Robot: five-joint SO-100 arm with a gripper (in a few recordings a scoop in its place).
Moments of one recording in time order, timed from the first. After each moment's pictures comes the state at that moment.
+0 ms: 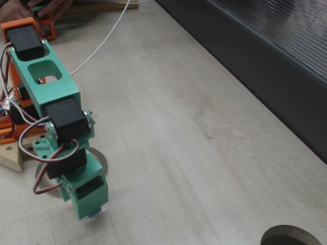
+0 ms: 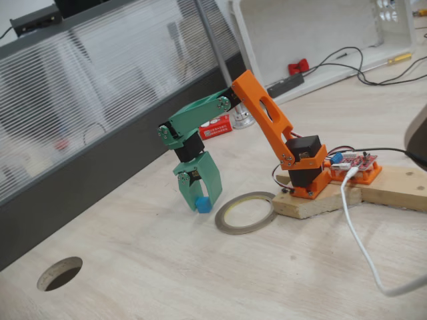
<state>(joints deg) 71.9 70.8 84.5 87.5 82.6</state>
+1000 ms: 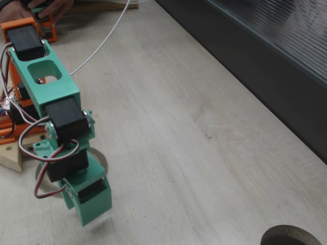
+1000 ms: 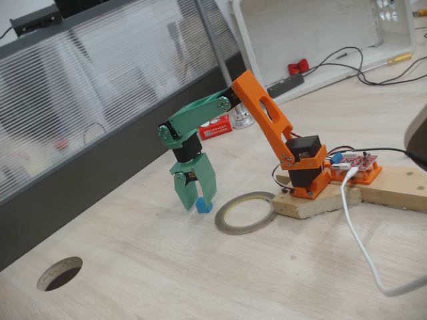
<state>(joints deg) 71.9 70.8 84.4 81.7 82.6</state>
